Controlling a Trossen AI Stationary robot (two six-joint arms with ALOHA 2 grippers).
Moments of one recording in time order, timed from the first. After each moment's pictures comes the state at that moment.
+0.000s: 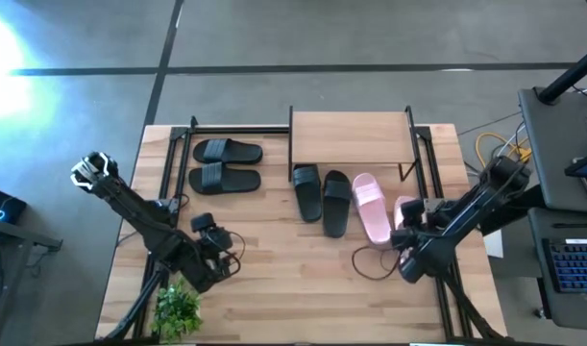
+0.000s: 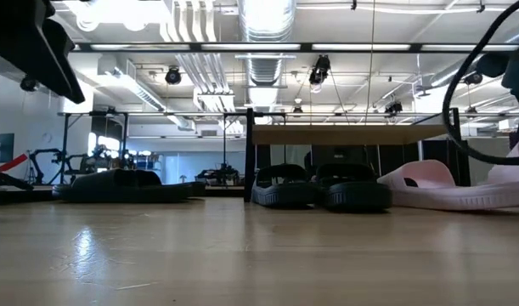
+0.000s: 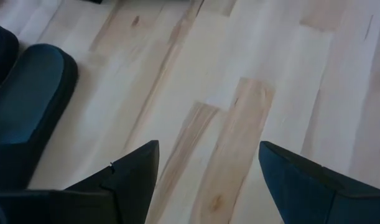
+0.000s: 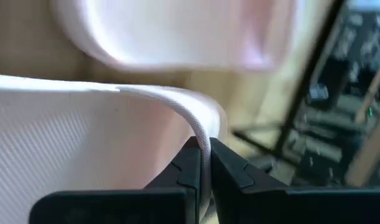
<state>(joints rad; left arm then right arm) -0.72 1.30 0.93 -0.91 -0.61 -1.02 0.82 1.44 0.74 -1.39 0.52 0.67</state>
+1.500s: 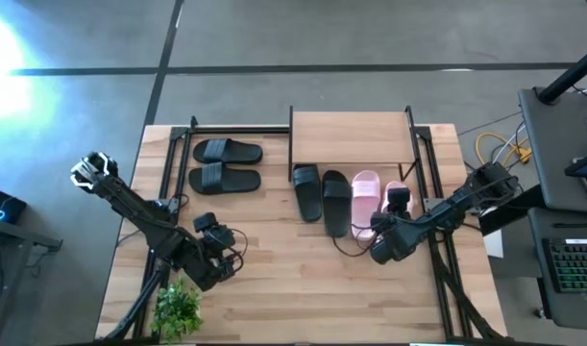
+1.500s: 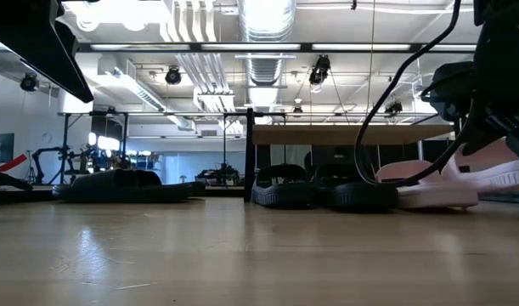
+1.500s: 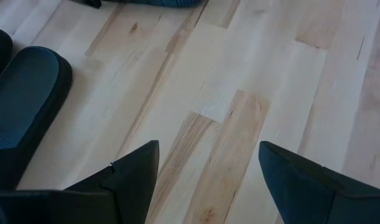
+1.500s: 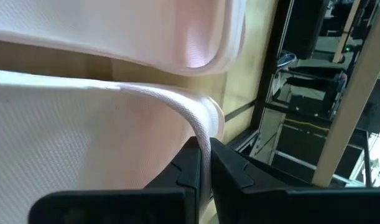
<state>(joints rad) -0.69 1.30 0.94 -0.87 -0.61 -1.01 0.49 1.57 0.79 -1.34 0.70 0.64</state>
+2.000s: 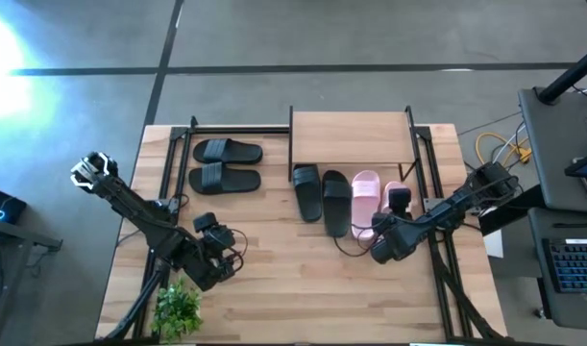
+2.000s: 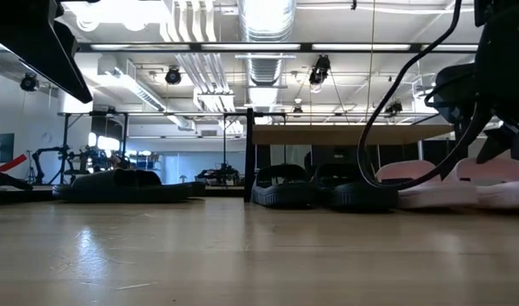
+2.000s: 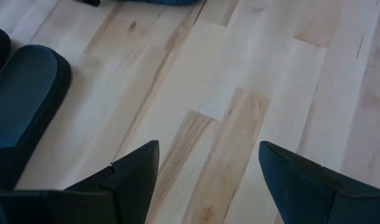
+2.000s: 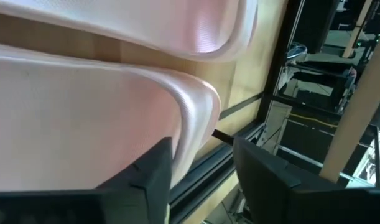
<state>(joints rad) -0.69 1.30 0.94 -0.87 -0.61 -1.01 0.49 1.57 0.78 -1.35 0.65 0.63</state>
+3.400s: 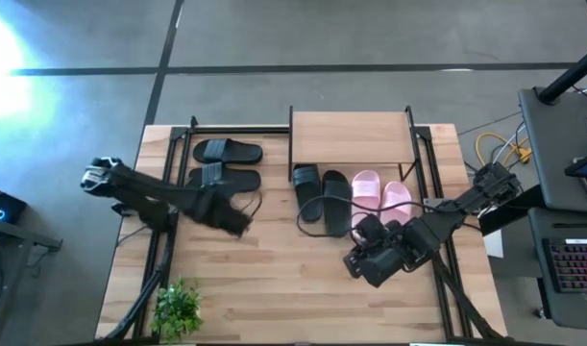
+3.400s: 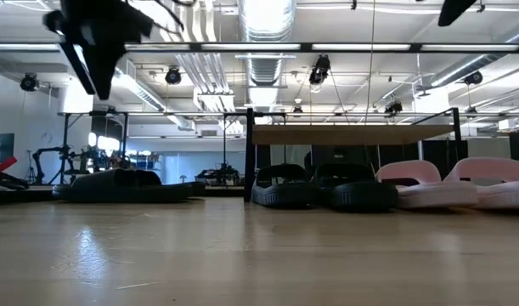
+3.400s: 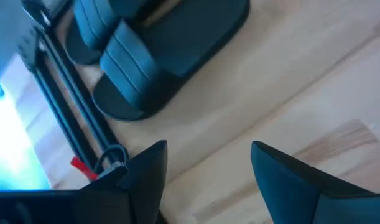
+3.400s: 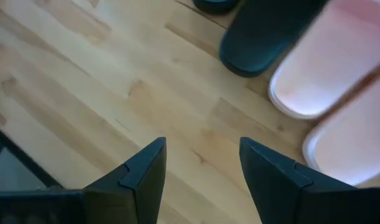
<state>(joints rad) -0.25 1.43 1.26 -1.54 -0.42 -1.17 0.58 1.56 1.48 -1.22 0.36 1.53</state>
